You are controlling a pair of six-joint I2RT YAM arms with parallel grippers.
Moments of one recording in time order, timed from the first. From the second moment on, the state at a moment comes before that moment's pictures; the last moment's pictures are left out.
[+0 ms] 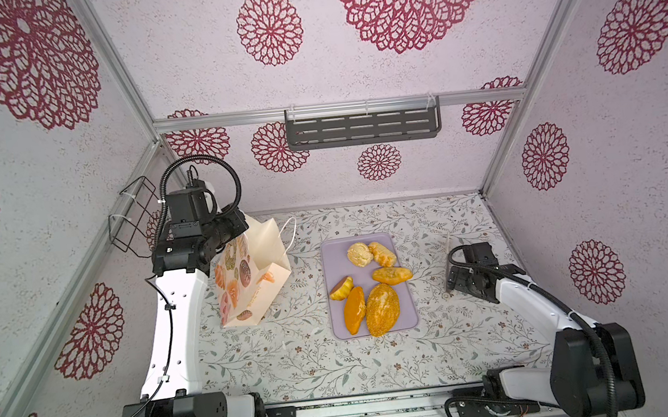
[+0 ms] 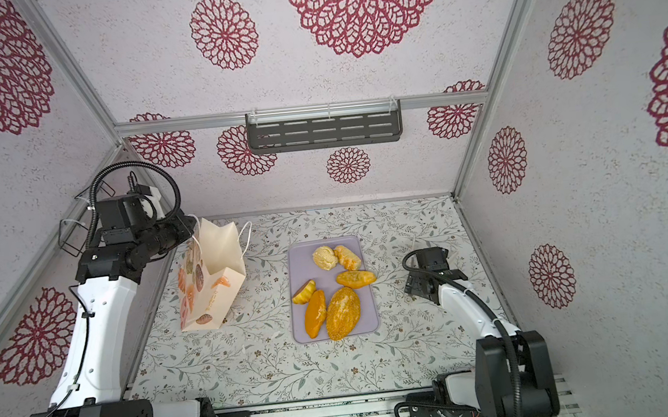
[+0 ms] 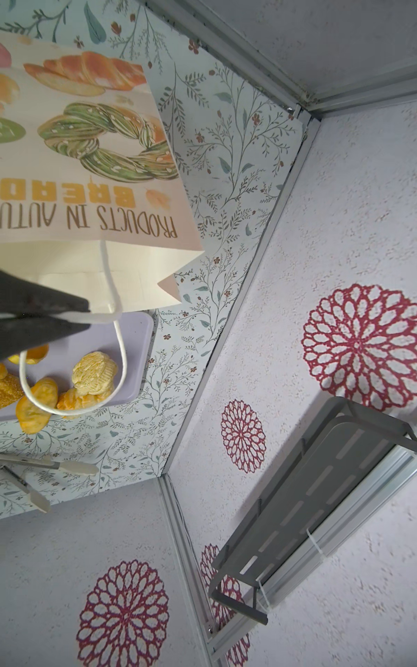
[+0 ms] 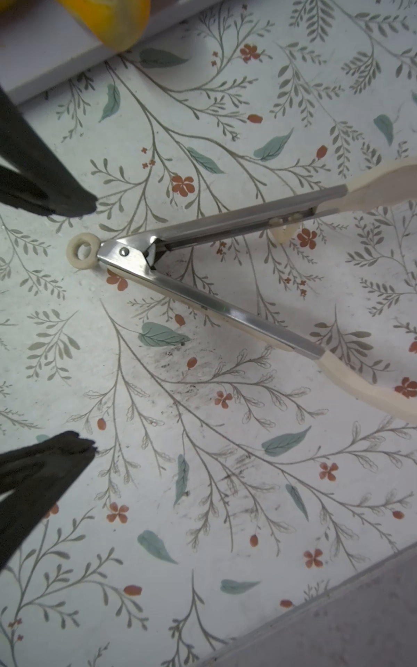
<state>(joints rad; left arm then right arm) 0.05 1.37 1.61 -0.78 0.23 -0.44 0.10 1.30 0.76 -0.57 0.24 0.50</state>
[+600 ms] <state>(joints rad) 0.04 1.35 1.53 -0.71 0.32 -0.48 0.10 1.61 0.95 -0.47 0.24 0.53</state>
